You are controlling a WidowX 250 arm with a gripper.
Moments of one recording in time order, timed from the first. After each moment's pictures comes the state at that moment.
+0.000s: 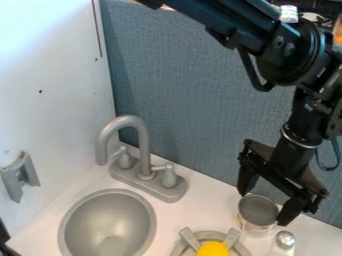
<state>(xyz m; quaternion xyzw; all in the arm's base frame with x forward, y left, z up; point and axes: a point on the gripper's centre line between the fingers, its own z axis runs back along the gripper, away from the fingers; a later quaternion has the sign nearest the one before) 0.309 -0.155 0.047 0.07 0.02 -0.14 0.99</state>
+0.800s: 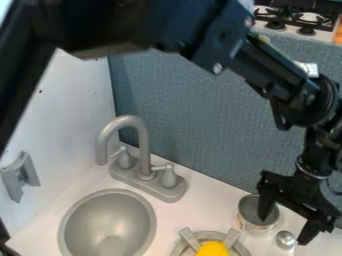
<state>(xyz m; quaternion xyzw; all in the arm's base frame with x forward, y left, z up) 0.338 -0.182 -0.014 0.05 0.02 -0.09 1.00</state>
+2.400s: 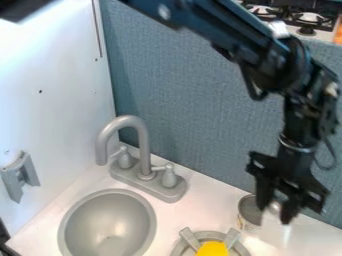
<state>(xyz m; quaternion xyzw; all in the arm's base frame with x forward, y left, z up) 0.333 -0.158 0.021 0.00 0.03 -0.13 0.99</state>
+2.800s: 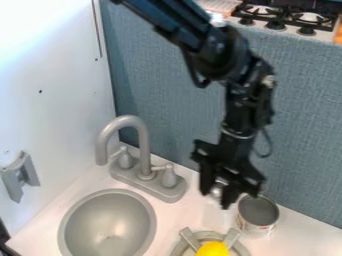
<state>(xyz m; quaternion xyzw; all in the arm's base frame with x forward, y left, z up) 0.316 -0.083 0.018 0.04 0.06 -0.09 0.99</state>
